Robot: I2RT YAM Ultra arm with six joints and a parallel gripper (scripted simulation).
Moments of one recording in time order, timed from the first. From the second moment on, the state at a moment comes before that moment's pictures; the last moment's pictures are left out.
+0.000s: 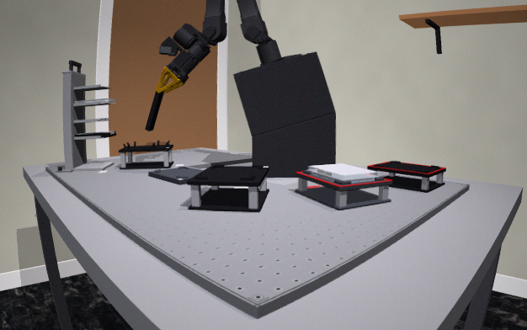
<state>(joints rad) -0.86 1.54 0.27 0.73 -0.30 -0.21</state>
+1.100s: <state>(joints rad) -0.86 1.65 0.26 0.85 -0.30 -0.21</state>
